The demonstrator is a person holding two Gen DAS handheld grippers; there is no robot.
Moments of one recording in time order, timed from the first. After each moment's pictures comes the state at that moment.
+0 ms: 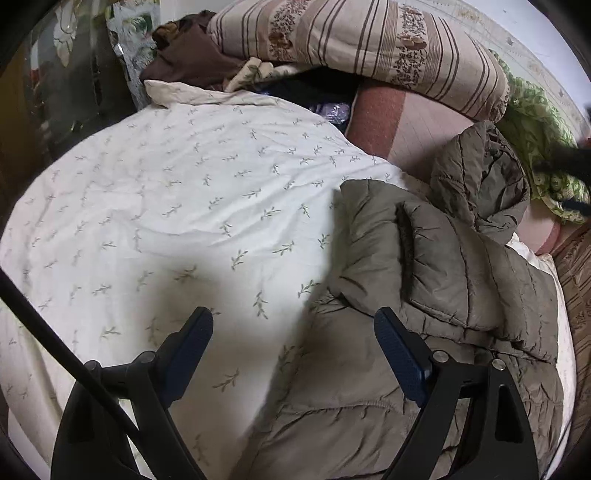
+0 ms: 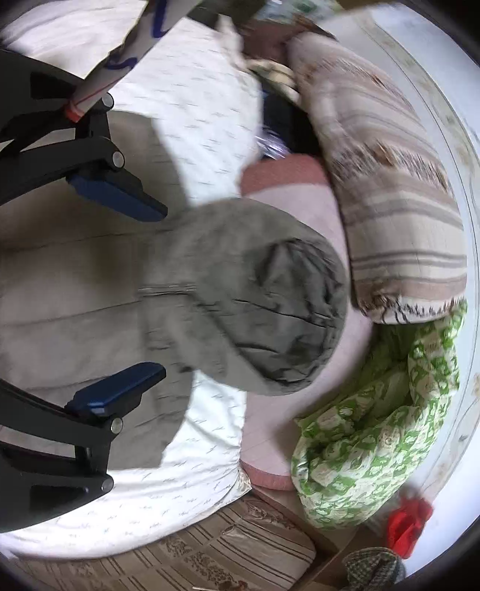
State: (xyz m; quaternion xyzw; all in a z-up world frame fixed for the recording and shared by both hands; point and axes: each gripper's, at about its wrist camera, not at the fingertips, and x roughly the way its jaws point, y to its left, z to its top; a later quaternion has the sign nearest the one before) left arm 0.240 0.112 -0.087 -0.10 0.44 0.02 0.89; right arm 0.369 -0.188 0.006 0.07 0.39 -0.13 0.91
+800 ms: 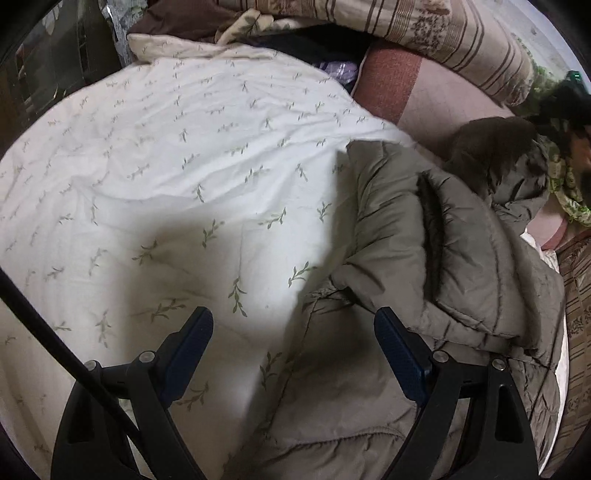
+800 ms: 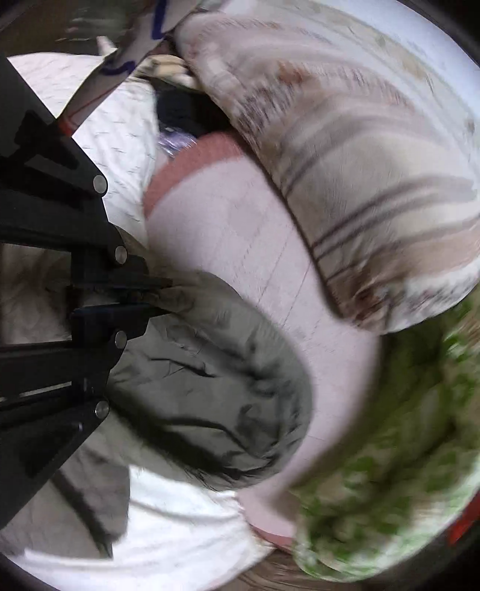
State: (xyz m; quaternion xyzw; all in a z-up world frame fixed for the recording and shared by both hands) left arm 0.274 0.109 -0.125 -0.12 0.49 0.01 0.86; right arm 0.512 -0.220 0.006 0.20 0.38 -0.11 0.90
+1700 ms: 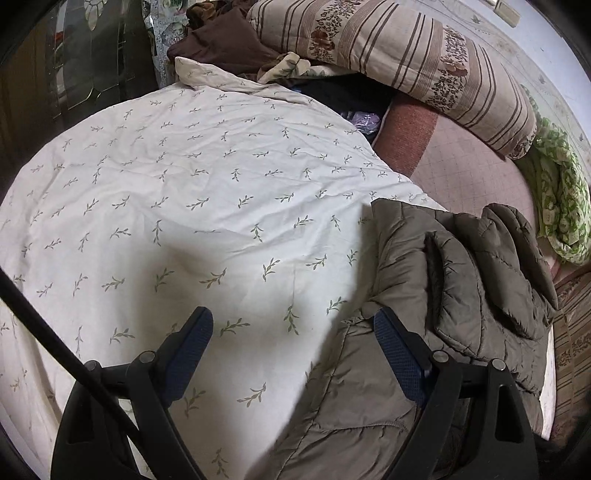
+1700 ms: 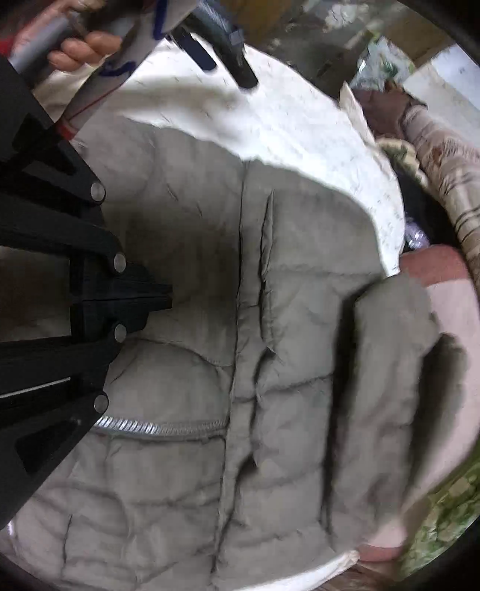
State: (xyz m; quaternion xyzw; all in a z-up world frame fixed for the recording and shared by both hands) left arm 0.252 0.154 -0.090 -0.16 0.44 0.04 0.88; right arm 0.218 -0.100 -0.127 0.10 0.51 0.05 0.85
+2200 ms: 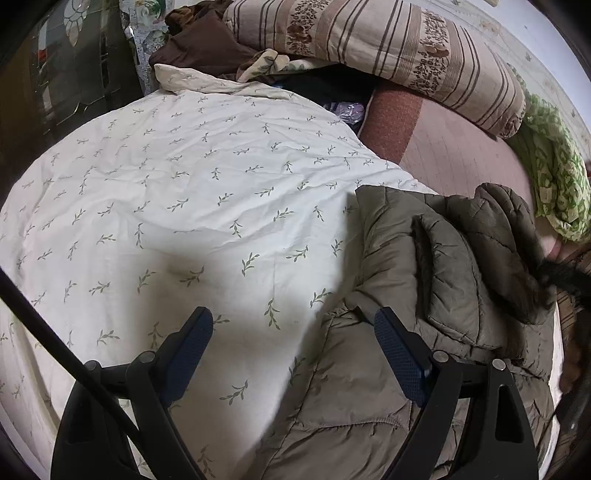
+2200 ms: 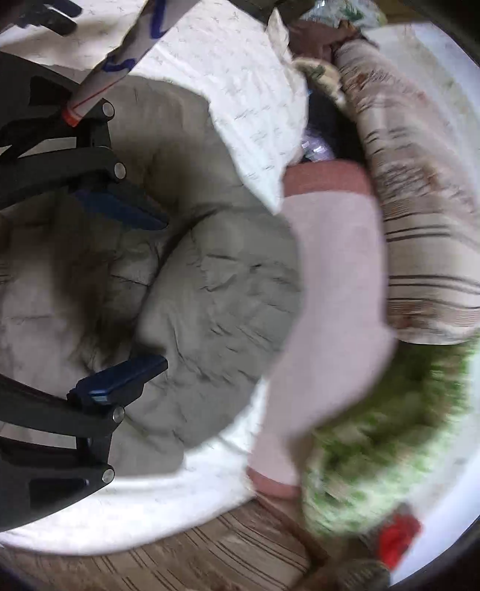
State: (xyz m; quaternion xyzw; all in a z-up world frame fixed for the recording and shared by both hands) left arm 0.255 0.130 -0.095 -0.13 0.44 0.03 0.89; right arm 0.341 -0.173 -0.066 0.01 0.43 -0.11 0.89
